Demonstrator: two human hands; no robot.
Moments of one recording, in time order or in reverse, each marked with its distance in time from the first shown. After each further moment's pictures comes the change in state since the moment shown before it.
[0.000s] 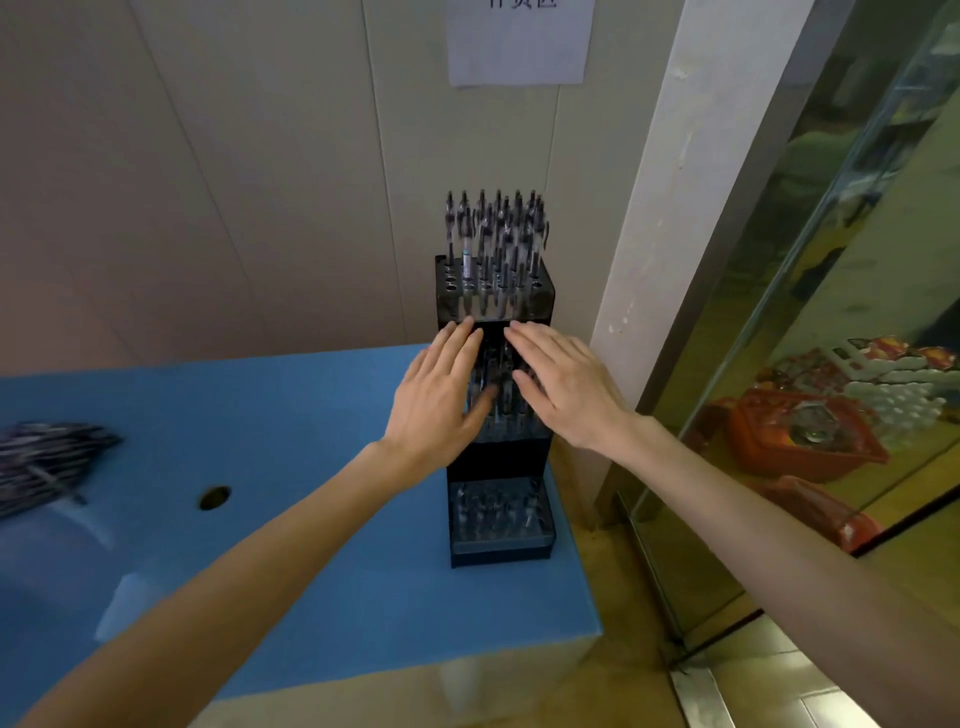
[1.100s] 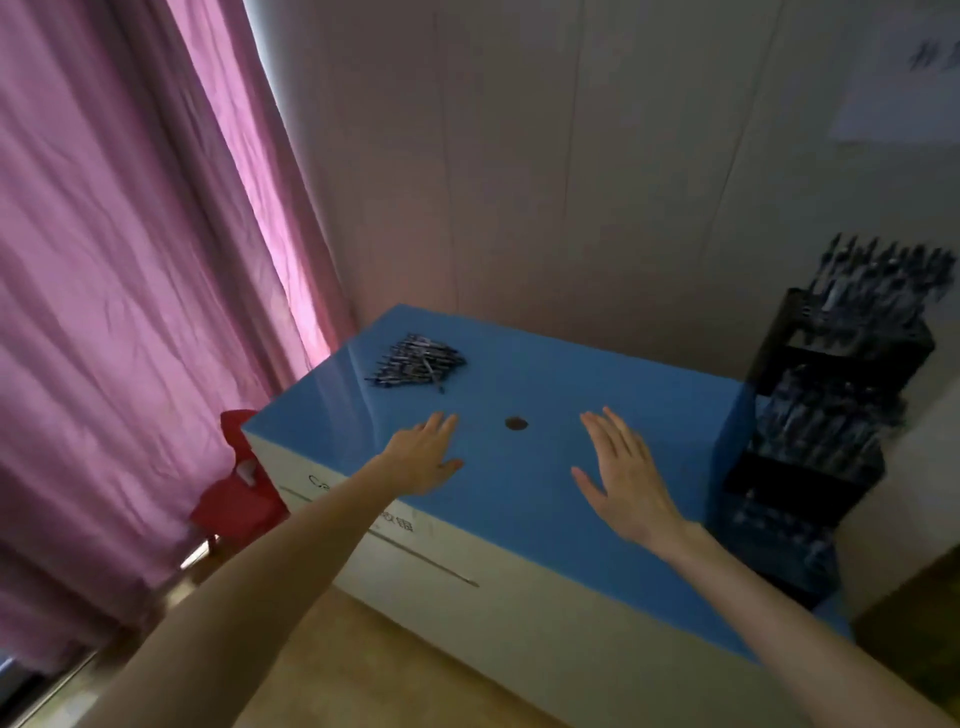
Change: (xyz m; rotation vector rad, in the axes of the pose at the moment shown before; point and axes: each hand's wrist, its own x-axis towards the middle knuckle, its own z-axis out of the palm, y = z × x) left_hand -0.324 -0.197 -0.175 0.362 -0.585 -0.631; right_hand -0.034 -0.274 0.098 0.256 -0.131 -0.278
